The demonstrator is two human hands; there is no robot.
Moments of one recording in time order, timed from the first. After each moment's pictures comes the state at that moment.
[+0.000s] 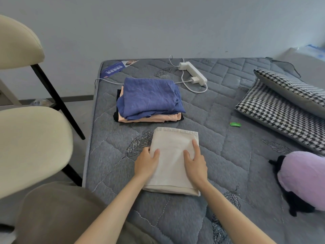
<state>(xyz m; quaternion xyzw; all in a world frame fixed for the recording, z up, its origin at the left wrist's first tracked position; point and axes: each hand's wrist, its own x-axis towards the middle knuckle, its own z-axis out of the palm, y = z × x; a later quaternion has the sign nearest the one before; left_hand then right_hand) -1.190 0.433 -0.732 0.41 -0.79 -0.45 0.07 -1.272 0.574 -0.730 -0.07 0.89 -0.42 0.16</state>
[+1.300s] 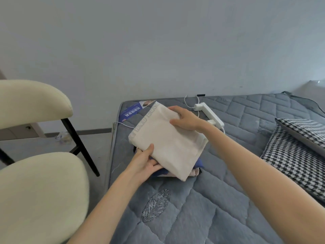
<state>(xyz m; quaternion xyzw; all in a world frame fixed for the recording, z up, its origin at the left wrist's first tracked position) -1.255 0.305 -0.560 0.30 -0.30 -0.89 0.16 -1.450 0.363 -0.499 -0.46 0.81 -0.32 0.20</state>
